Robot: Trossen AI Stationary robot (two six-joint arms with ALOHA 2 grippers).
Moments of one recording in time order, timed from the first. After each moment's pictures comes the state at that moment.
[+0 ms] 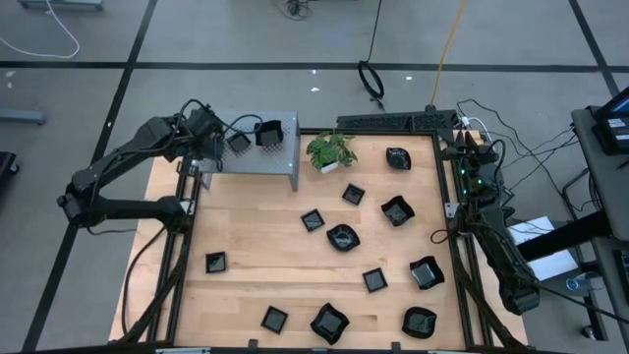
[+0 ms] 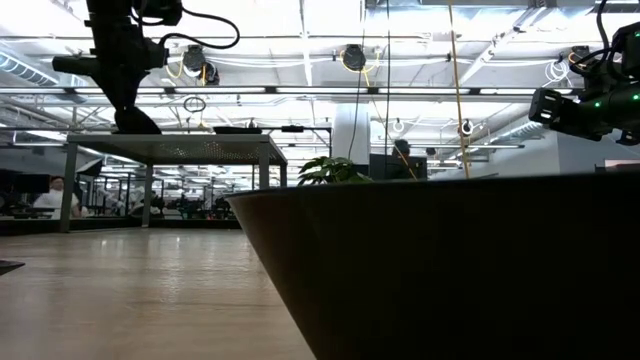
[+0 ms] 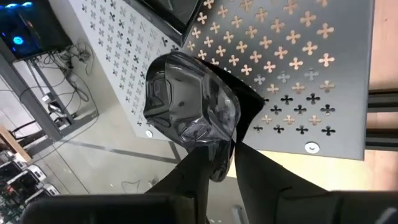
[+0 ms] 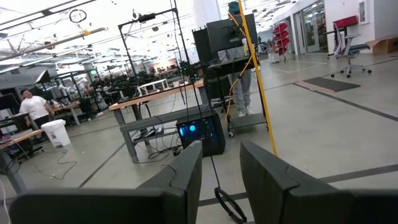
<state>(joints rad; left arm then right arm) 0.69 1.06 1.14 -1.29 -0.47 1.04 -1.24 0.01 0.01 0.13 0.29 0.22</state>
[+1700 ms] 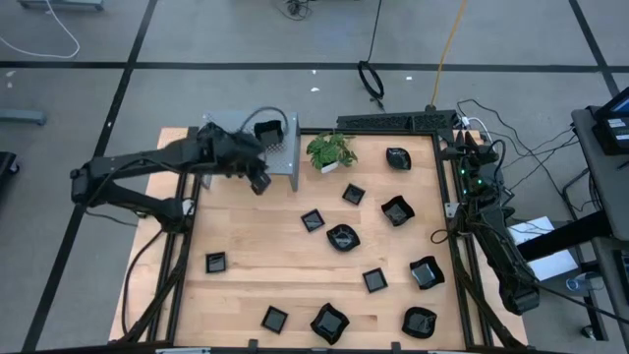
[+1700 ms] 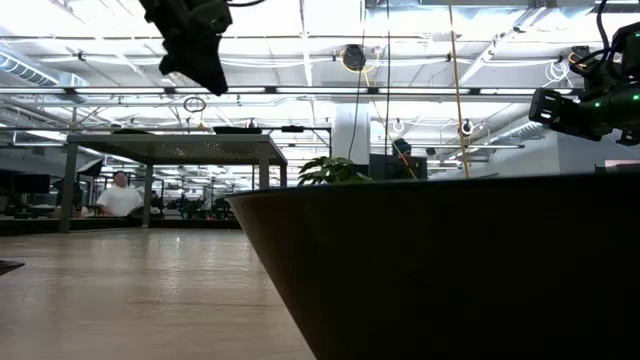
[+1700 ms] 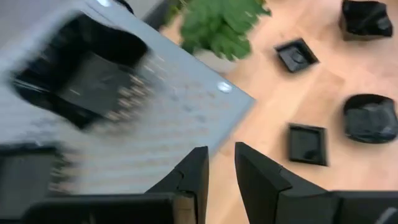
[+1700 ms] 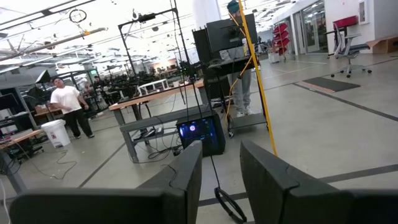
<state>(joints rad) 0.25 1.20 1.14 -0.81 -0.21 -0.35 -1.24 0.01 0.01 0.13 0.29 0.22</state>
